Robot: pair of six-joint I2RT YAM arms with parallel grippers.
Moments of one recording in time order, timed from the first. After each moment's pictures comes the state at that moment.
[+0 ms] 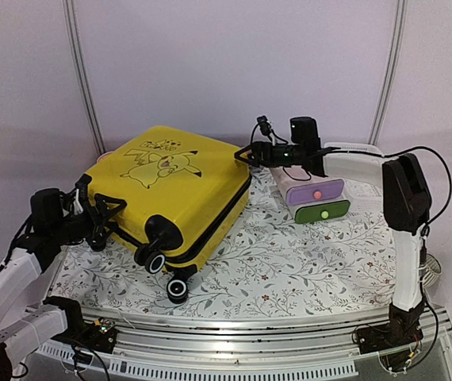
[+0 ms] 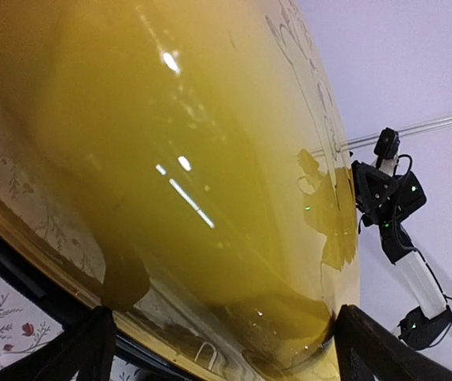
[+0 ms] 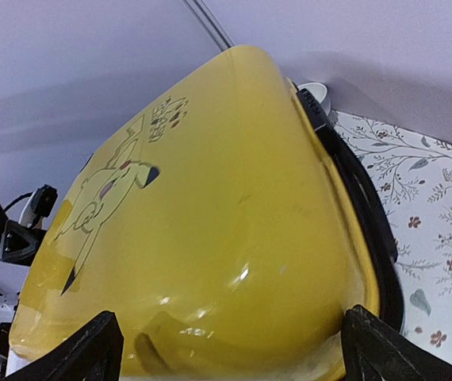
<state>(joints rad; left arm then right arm) -0.04 0.73 0.45 -0.13 0.57 -0.90 0.50 2.16 1.74 0.12 -0.74 0.40</state>
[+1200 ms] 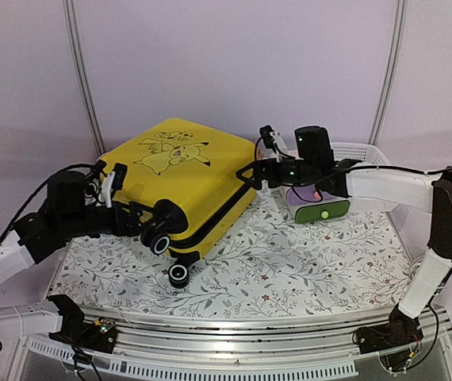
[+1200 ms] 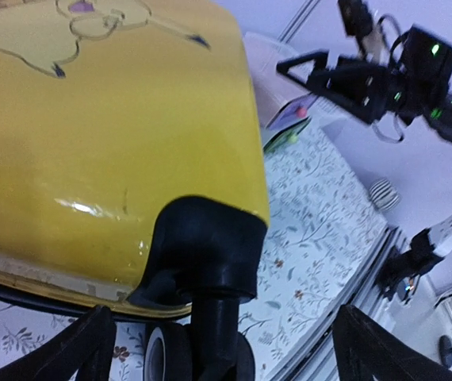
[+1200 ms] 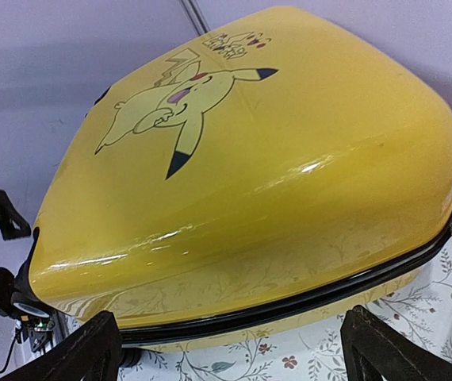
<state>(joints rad) -0.54 0.79 0.68 -0.28 0.32 -0.43 0.66 1.72 1.30 0.04 -0.37 0.27</state>
